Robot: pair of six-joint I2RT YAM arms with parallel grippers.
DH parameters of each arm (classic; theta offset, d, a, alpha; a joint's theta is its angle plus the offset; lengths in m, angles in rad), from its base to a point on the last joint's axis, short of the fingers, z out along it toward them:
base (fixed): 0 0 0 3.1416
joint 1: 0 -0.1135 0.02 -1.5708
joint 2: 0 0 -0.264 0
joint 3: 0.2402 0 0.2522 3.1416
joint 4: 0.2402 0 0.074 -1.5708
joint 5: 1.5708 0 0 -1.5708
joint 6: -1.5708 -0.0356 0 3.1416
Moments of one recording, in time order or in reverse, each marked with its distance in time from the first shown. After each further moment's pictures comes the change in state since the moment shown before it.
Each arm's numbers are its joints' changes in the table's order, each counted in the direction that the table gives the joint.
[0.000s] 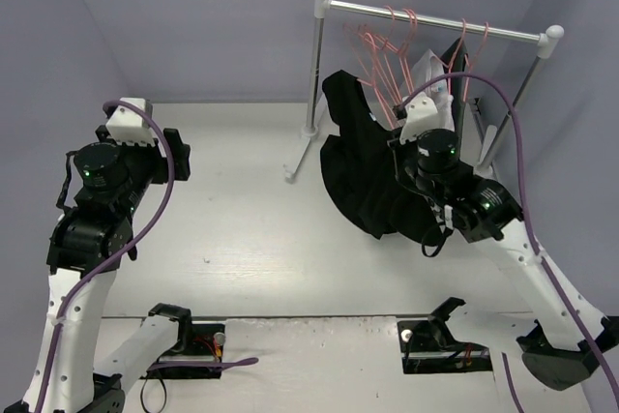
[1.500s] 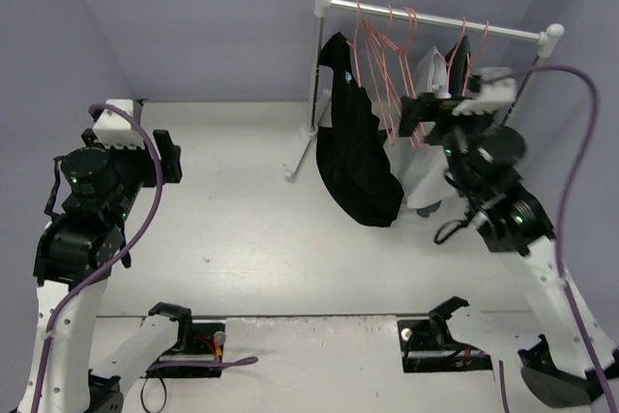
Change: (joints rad) left arm 0.016 0.017 0.049 0.073 -0.059 0.005; right arm 0.130 -0.021 0.054 -0.384 -0.019 -0.084
